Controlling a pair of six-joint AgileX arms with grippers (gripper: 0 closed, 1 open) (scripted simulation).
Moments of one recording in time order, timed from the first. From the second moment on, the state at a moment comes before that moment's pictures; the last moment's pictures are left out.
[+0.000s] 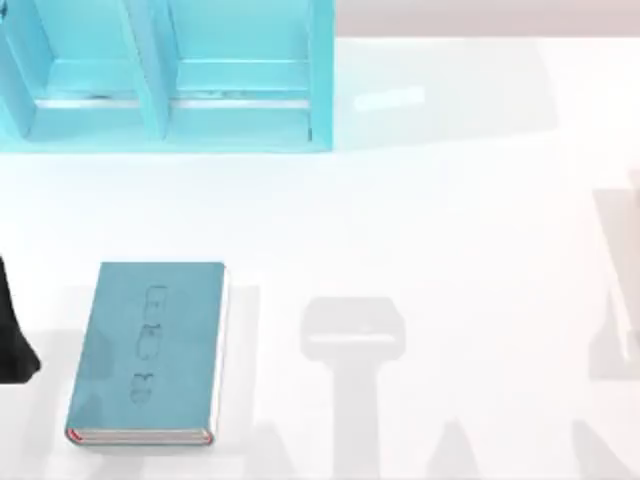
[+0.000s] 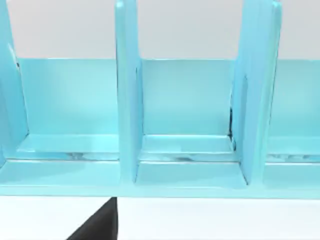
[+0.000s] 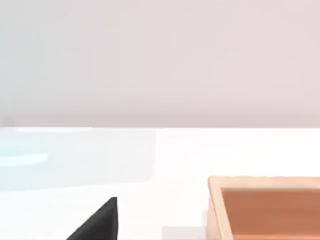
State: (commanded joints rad) left arm 0.00 0.00 0.00 0.00 0.00 0.00; right arm 0.00 0.00 0.00 0.00 0.00 0.00
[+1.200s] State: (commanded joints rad) left arm 0.29 1.04 0.67 -0.91 0.03 1.19; right arm 0.00 0.00 0.00 0.00 0.00 0.00
